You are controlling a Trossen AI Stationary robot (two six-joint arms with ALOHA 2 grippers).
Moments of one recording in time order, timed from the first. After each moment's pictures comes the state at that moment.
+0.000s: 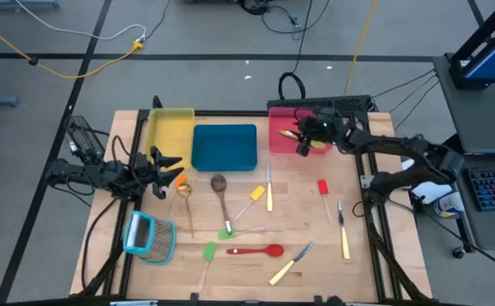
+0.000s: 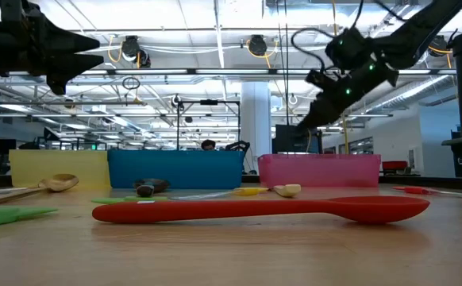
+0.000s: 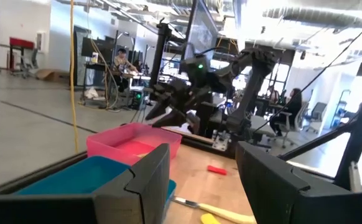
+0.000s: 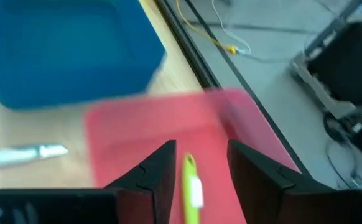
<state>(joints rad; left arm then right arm) -0.18 0.01 0.01 0.21 -0.46 -0.13 -0.63 1.29 0.61 0.21 -0.05 -0.37</state>
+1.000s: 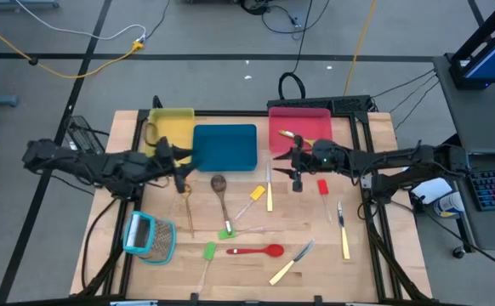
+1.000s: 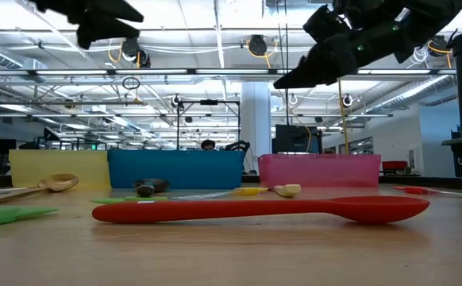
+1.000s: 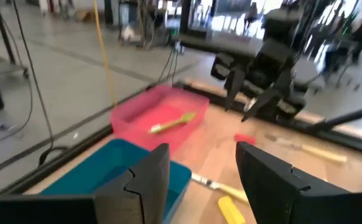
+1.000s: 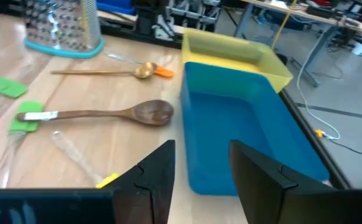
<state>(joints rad) -0.18 0.76 0.62 -0.08 -0.58 -0.27 -0.17 1.22 0.58 0.31 -0.05 -0.25</state>
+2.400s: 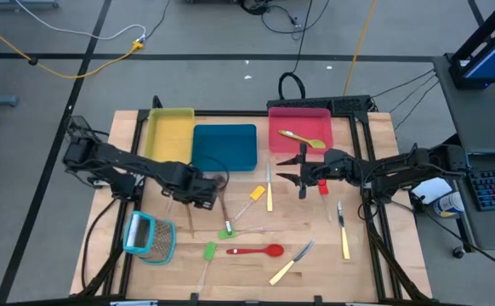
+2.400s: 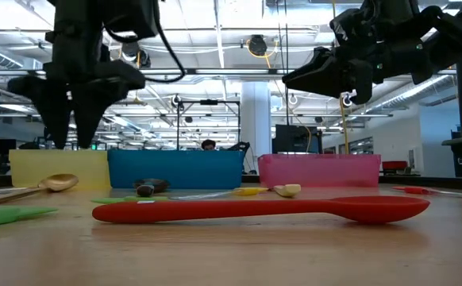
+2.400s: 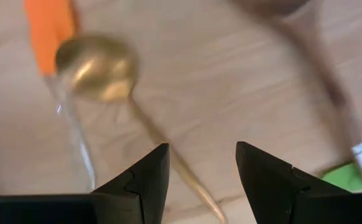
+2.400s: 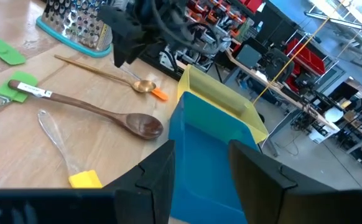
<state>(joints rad) -0.12 1.52 0.98 -1.01 0.05 -1.39 -0.13 1.22 0.37 0.71 -0.05 -0.57</state>
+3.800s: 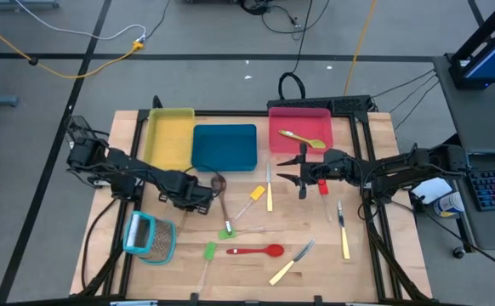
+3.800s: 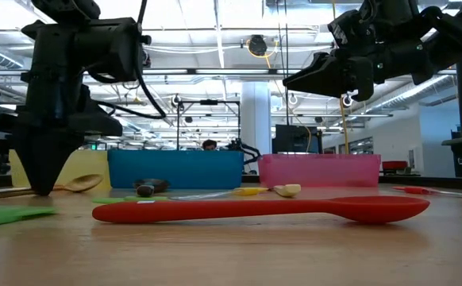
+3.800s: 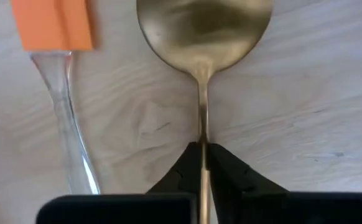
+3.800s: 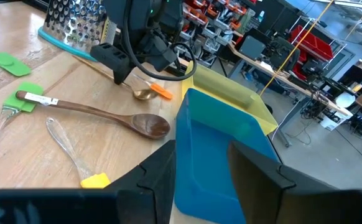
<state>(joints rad) -0.14 1.57 0.77 -0.77 0.01 -1.41 -0.13 1.22 0.37 0.70 -0.05 -0.48</state>
